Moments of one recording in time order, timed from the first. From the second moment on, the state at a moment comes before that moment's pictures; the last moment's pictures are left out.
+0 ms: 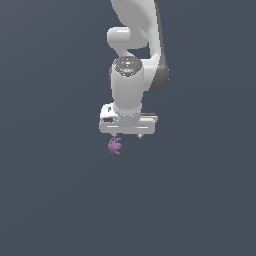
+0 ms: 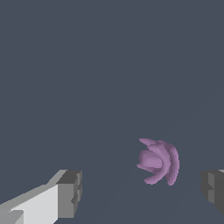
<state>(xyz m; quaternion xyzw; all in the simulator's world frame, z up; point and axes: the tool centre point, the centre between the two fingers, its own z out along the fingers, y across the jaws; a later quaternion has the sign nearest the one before) 0.003 -0.003 0.175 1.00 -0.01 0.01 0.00</state>
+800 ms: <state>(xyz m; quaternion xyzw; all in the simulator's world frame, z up) 0.009 -0.014 0.190 1.00 -0.02 0.03 0.01</state>
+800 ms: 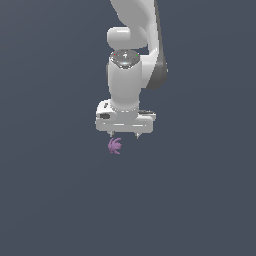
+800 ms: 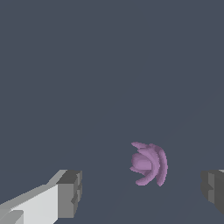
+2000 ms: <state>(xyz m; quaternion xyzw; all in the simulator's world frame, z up) -0.036 -0.067 0.089 1.00 -0.06 0.00 0.00</state>
